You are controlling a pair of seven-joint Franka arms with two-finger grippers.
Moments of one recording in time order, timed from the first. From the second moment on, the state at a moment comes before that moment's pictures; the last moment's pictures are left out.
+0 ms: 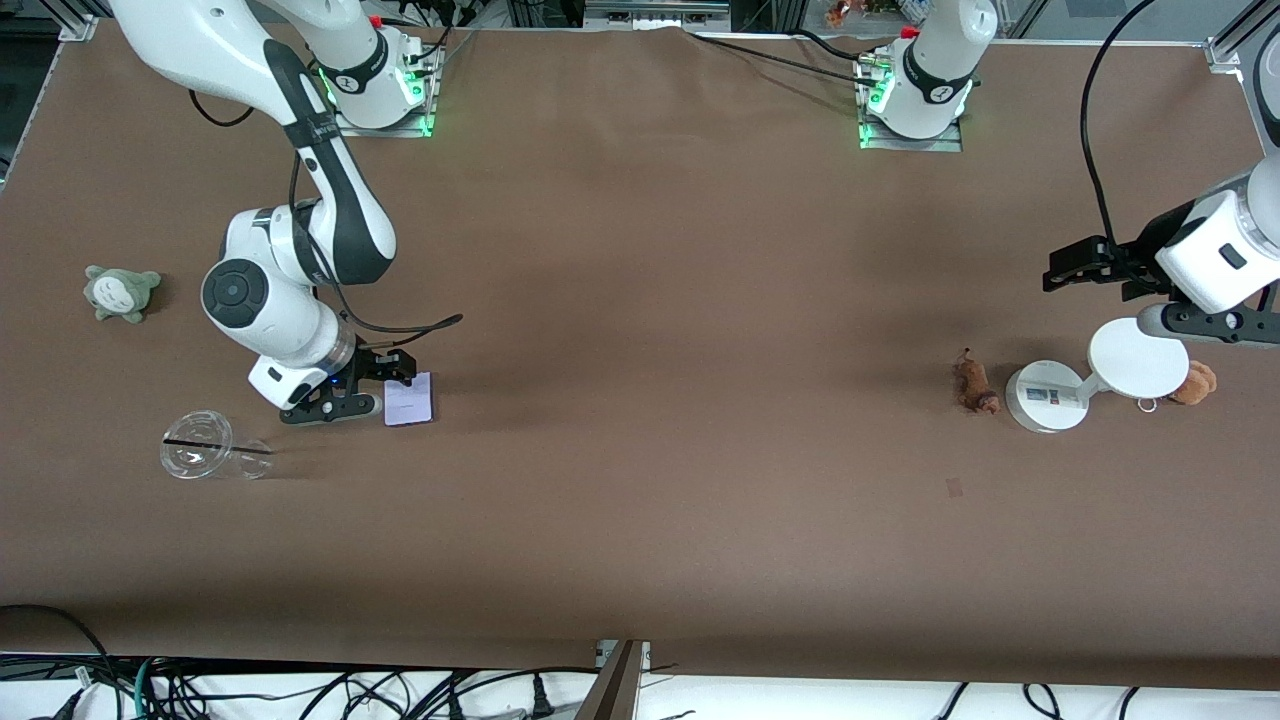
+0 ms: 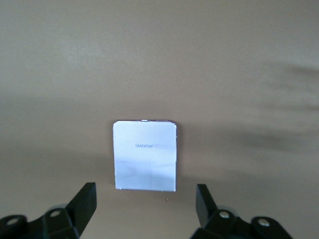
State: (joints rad) left arm -0.05 0.15 0.07 -1.54 -0.09 1.53 0.07; right arm 0.29 0.41 -0.09 -1.95 0.09 2.36 0.00
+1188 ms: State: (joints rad) left arm -0.05 0.18 0.07 -1.50 -0.08 1.58 0.07; right arm 0.29 -0.08 -0.13 -1.65 0.07 1.55 0.06
